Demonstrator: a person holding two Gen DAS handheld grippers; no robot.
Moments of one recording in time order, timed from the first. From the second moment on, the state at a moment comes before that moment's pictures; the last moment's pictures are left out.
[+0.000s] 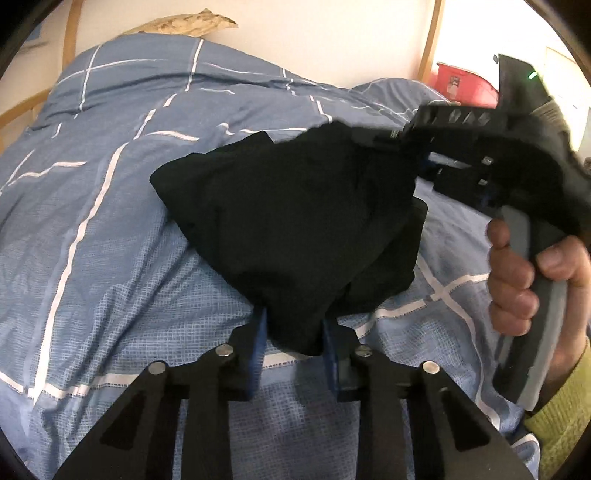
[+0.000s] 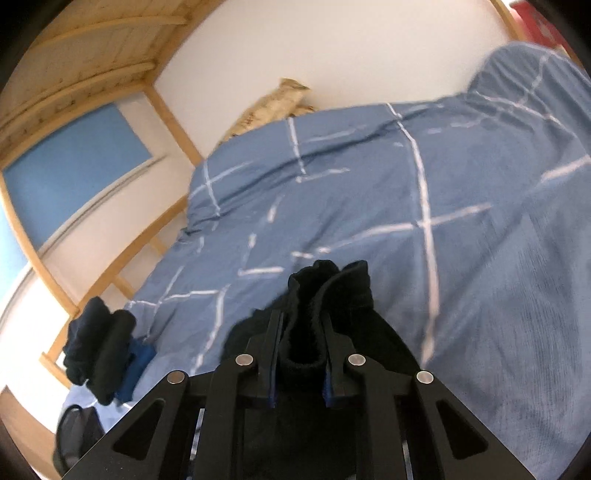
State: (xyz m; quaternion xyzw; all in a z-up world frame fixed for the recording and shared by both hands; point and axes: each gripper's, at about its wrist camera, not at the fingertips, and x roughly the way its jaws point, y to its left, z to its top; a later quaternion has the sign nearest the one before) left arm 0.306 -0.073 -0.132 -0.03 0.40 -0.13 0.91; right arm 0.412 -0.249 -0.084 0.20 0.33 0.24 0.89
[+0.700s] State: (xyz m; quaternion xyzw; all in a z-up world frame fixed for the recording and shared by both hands) left arm 0.467 -0.064 -0.050 0.10 0.41 -0.30 0.86; right arm 0.388 -0.252 -0.107 0.19 0.33 0.13 0.92
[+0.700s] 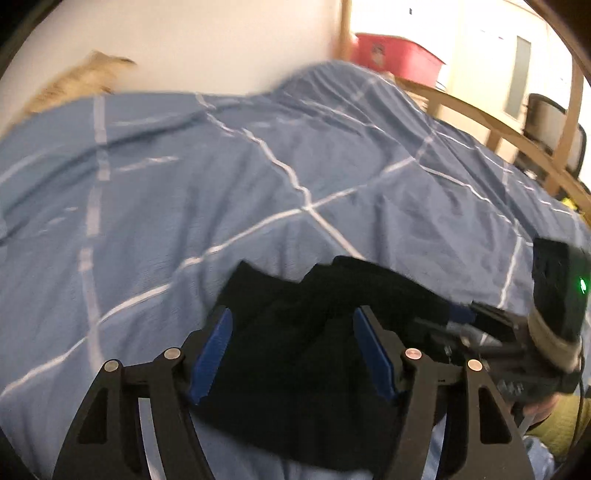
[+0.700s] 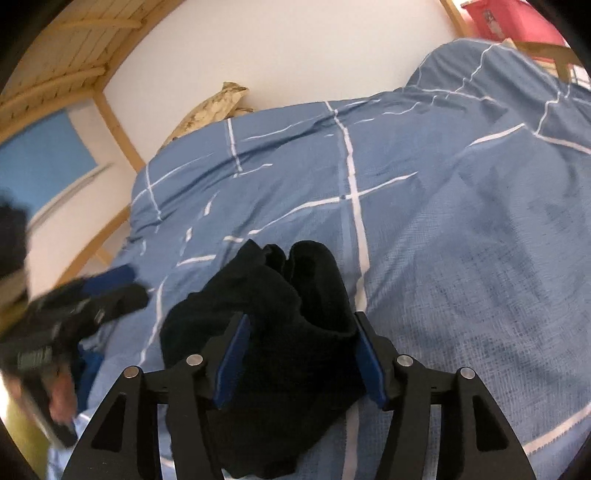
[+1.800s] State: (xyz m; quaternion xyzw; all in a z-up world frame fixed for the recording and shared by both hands) left arm 0.523 -0.140 -0.084 0.12 0.46 -0.41 0.78; right arm 0.392 -0.265 -0.121 0.23 0.33 0.10 0.91
